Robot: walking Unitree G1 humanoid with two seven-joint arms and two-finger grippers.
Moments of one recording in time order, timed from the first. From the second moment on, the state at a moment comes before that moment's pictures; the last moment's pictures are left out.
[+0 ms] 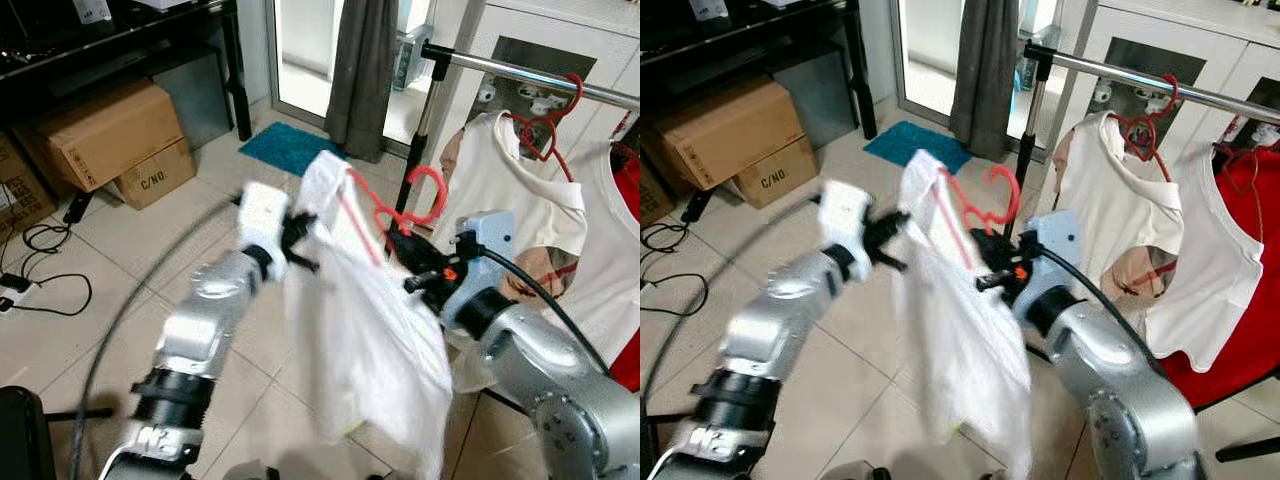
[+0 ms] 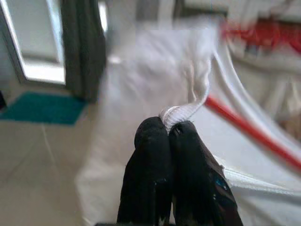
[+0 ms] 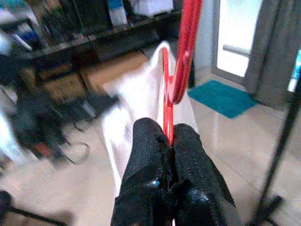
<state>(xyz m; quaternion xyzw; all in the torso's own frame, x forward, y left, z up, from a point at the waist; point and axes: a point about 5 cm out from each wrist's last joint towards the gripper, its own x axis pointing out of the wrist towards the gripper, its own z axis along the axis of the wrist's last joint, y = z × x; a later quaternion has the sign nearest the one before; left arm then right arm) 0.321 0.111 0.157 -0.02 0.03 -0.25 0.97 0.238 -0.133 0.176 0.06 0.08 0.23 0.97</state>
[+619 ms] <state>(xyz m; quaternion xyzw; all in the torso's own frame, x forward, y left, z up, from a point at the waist) 0.350 0.157 0.214 0.07 -0.04 -0.22 0.97 0.211 -0.143 0.163 -0.03 0.13 0.37 0.92</state>
